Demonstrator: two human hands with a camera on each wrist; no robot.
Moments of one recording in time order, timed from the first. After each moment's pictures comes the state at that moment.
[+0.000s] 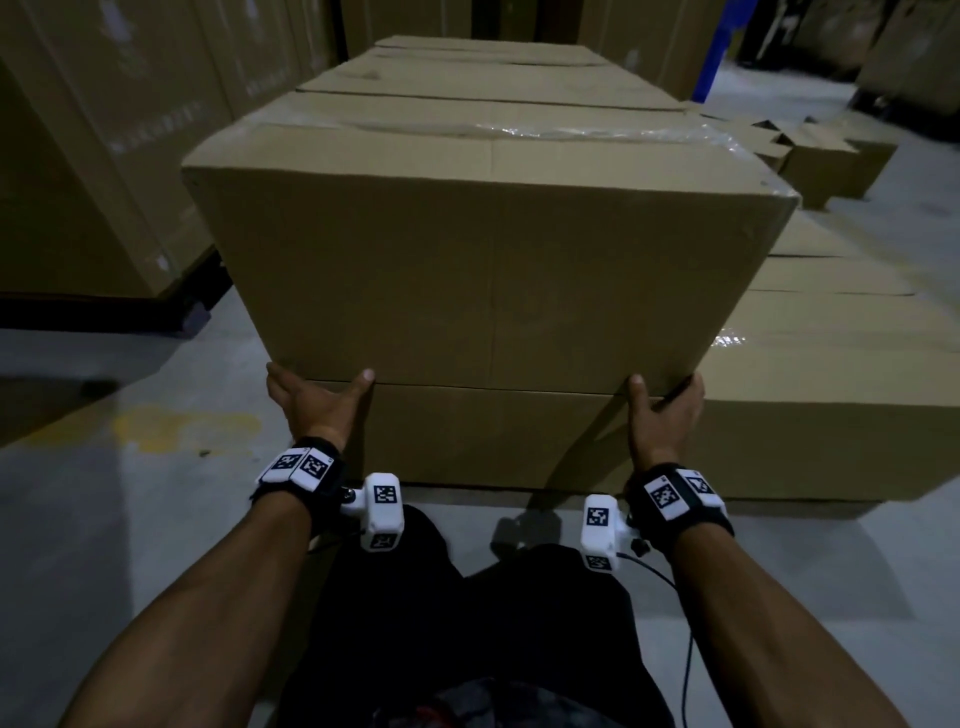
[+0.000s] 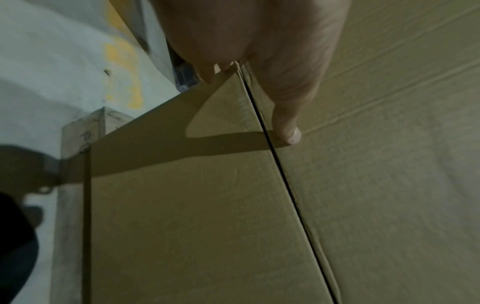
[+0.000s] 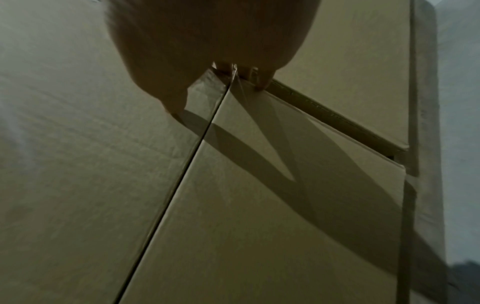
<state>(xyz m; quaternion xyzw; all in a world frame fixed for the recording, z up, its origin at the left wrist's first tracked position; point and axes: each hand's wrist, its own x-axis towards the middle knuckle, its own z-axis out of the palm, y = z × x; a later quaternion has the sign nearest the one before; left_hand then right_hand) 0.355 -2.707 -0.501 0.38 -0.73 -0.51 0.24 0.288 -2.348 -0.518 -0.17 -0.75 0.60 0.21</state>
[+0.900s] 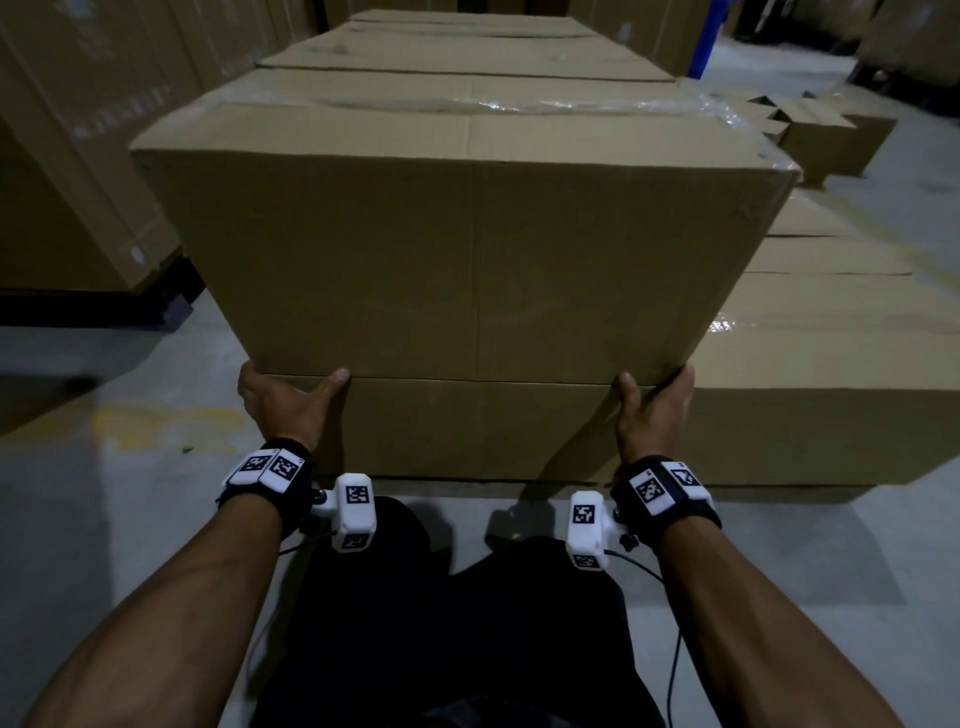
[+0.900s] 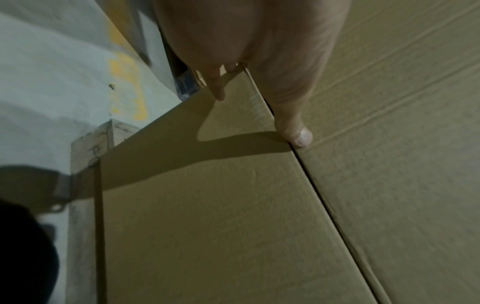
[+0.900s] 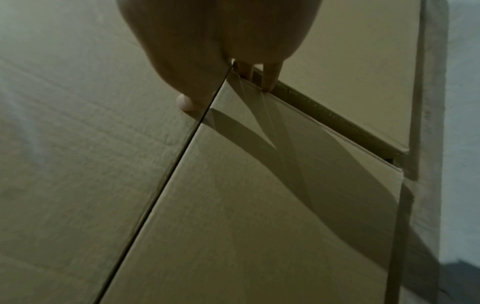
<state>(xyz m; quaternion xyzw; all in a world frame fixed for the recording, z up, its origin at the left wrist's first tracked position) 0.353 -2.712 -0.514 0.37 -0.75 -0.47 0.29 0.283 -2.338 -0.531 -0.15 -0.79 0.55 0.23</state>
